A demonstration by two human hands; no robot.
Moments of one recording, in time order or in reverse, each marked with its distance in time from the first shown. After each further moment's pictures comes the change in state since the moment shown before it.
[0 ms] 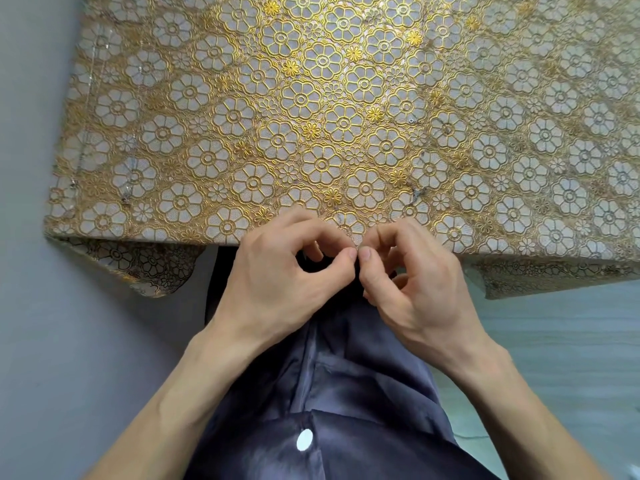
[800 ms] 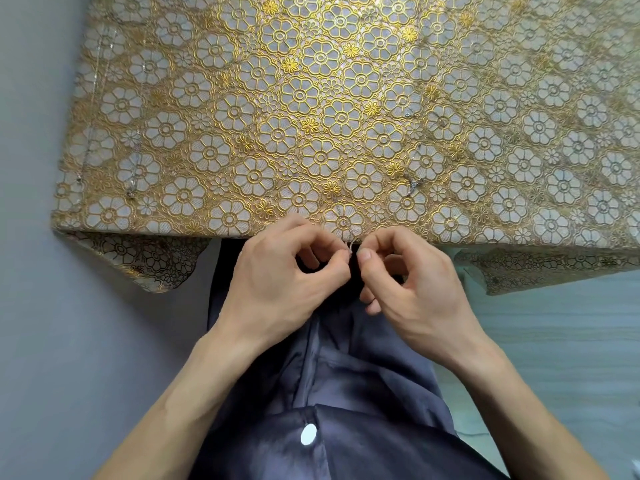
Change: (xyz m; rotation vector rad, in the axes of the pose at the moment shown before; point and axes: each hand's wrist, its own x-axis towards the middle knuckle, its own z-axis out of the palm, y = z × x) left_hand -0.014 -0.004 0.004 0.040 0.000 -0.095; right_hand -0.014 -0.004 0.000 0.225 -0.091 0.263
